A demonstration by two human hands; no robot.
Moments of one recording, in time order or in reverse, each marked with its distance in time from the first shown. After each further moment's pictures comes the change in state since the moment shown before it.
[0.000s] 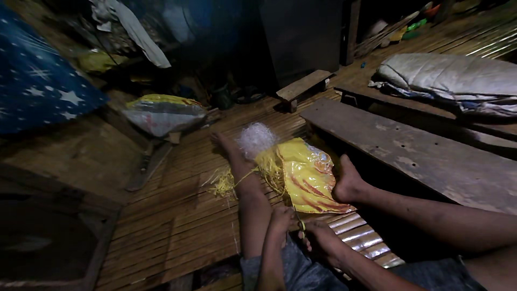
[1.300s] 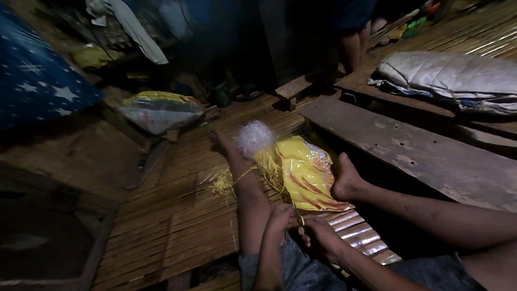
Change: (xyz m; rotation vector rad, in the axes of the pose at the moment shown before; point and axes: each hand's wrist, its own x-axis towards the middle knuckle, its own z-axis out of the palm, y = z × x) left_hand 0.000 -0.001 -0.001 -0.092 -0.099 0.044; right_hand 0.002 0.000 0.000 0.015 -0.009 -0.059
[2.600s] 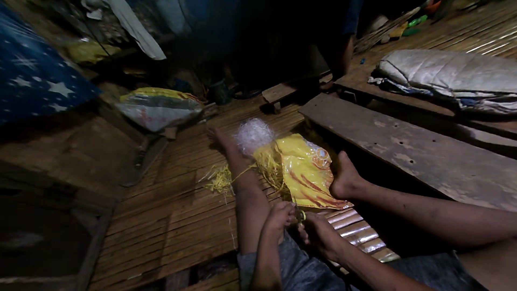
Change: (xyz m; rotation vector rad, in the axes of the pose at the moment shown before) left_hand -0.001 0.003 -0.003 -0.081 -0.072 -0.001; right_hand -0.005 -0.008 0.004 0.027 0.001 0.022
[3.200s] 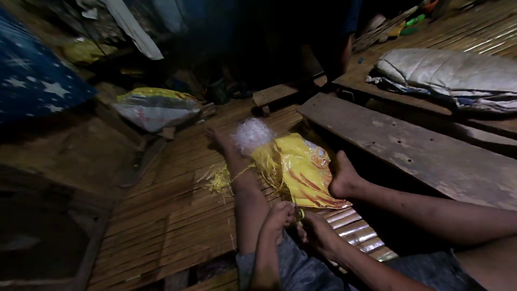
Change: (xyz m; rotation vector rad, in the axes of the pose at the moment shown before) left_hand 0.000 -0.001 -0.001 0.030 -0.030 0.036; right_hand 0.005 0.005 -0.002 0.017 -0.024 -0.038
